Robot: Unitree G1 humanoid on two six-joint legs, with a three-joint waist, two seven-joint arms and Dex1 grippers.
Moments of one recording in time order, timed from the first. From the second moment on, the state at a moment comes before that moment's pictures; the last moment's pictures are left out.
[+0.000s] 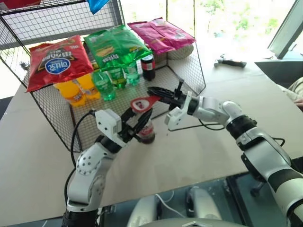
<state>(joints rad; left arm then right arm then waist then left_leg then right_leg) 0.02 0.33 0.04 -0.47 -0.42 0.10 -0.56 -1.03 -0.32 0.54 0.79 -0.90 -1.02 -0.26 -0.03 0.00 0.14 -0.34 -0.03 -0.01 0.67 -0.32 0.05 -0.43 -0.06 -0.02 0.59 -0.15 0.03</state>
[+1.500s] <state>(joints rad) 0.02 0.32 0.02 -0.46 -0.42 0.11 -0.57 -0.80 -0.22 0.38 0.78 -0.34 -0.92 0.17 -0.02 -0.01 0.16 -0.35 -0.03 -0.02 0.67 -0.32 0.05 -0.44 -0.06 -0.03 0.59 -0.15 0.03</state>
